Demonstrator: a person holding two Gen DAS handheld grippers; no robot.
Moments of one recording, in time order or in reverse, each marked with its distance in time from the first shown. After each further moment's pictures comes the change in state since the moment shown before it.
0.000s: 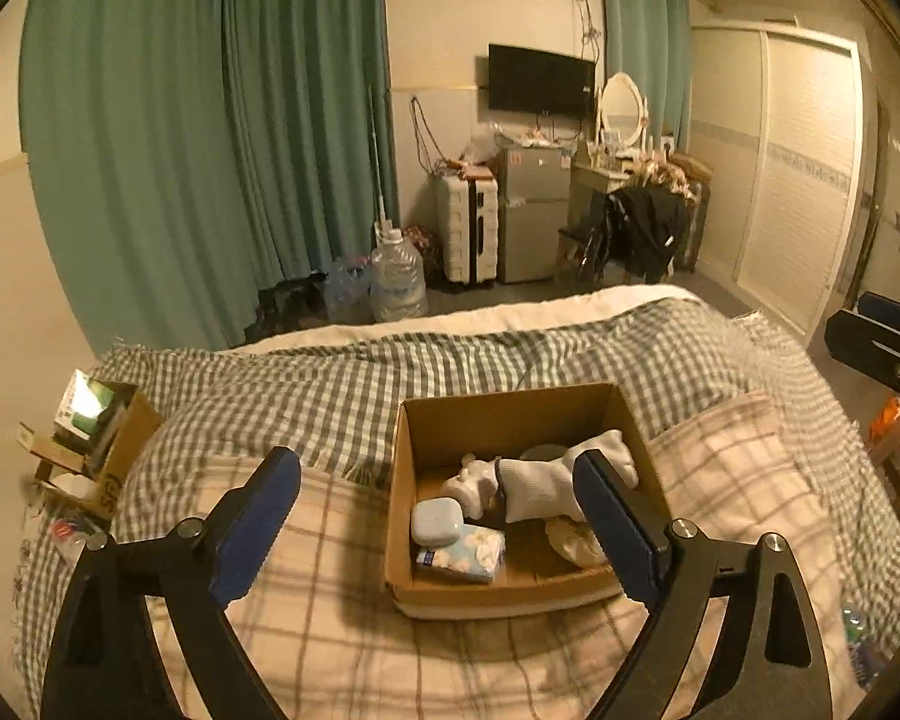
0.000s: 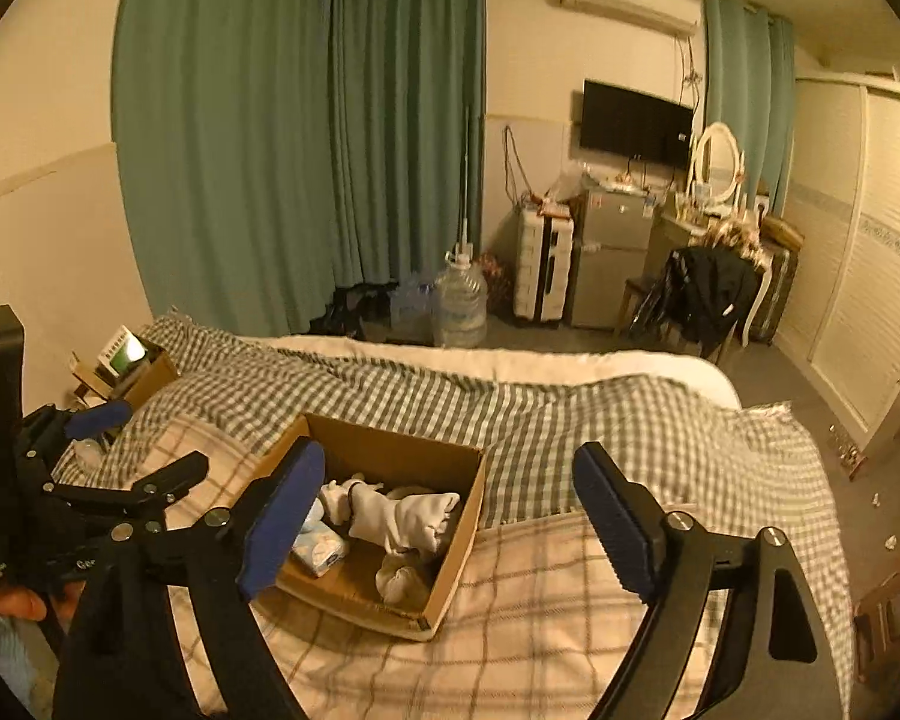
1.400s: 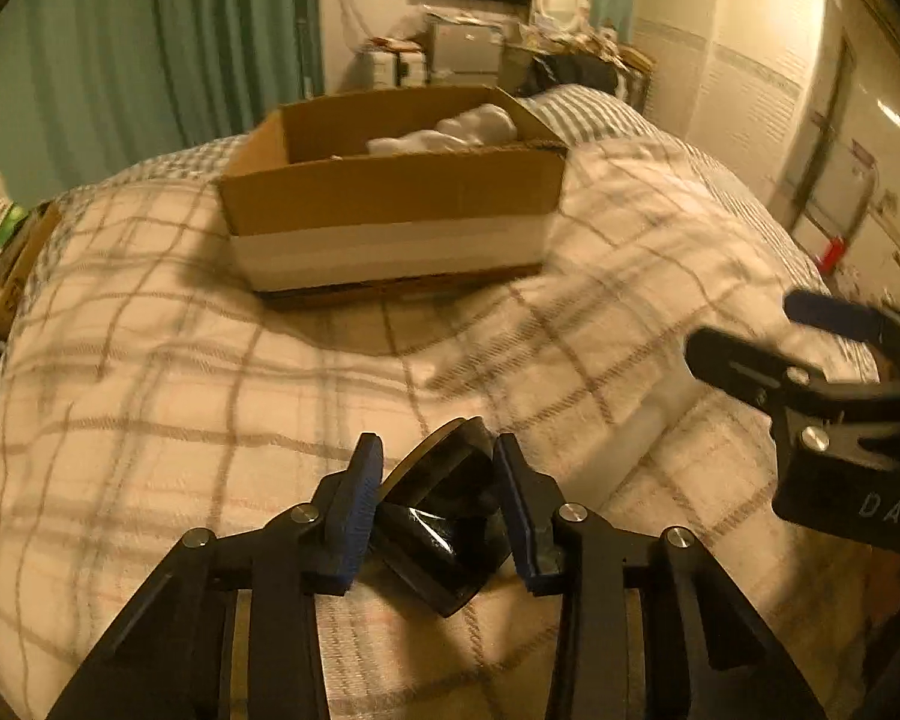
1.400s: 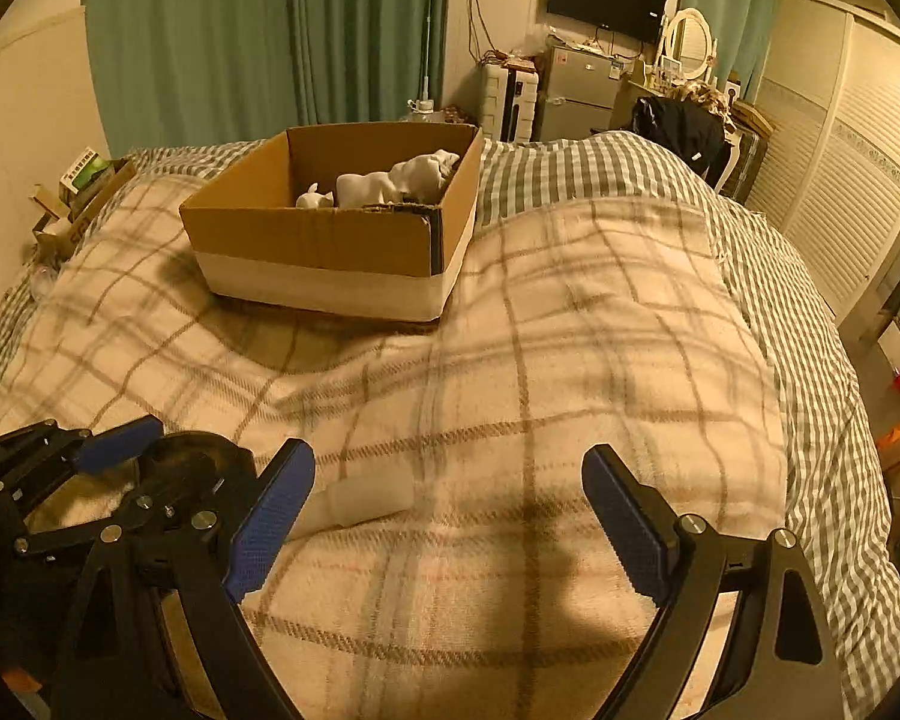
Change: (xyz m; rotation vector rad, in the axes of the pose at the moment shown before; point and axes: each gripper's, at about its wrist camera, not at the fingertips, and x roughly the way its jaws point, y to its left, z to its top) left arm 0.008 -0.060 -0.208 0.018 0.257 -0.132; right arm 0.011 0.037 -0.214 0.041 0.326 -0.105
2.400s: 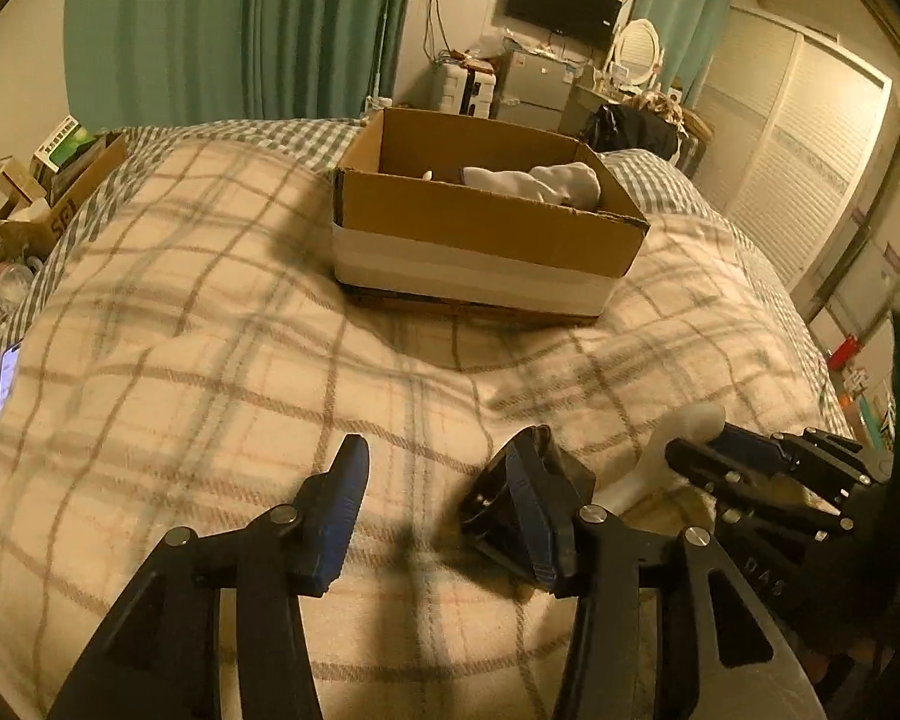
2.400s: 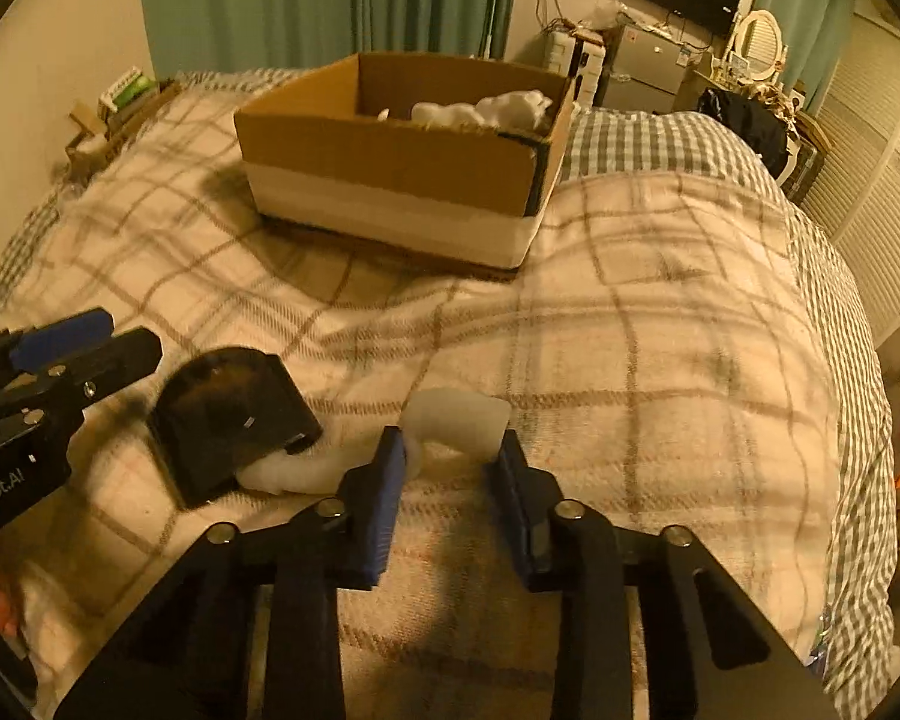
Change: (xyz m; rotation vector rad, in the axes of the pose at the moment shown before) left arm -0.020 0.042 0.000 -0.185 -0.024 -0.012; right arm 0.026 0.029 -0.010 -0.127 0.098 0.071
